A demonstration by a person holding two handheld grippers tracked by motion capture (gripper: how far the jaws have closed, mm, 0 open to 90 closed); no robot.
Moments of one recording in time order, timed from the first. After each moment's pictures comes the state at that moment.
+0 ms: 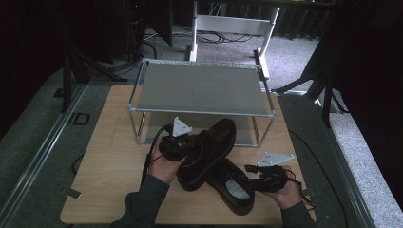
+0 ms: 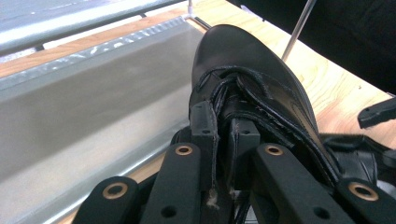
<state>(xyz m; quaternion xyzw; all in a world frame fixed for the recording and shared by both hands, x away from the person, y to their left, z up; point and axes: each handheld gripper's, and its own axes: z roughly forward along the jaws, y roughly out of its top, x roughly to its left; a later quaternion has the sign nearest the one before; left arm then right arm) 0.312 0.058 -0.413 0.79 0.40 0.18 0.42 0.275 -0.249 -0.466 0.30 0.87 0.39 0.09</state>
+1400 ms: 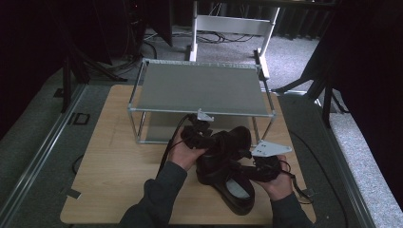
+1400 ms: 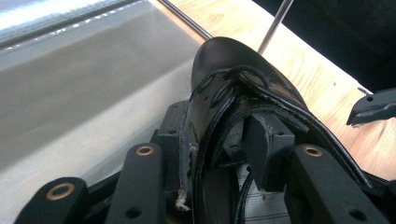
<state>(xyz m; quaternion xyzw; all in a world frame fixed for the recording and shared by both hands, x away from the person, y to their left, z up) 0.351 0.015 -0.413 0.82 0.39 0.10 0.40 0.282 -0.219 -0.430 0.30 0.84 0.43 0.16</state>
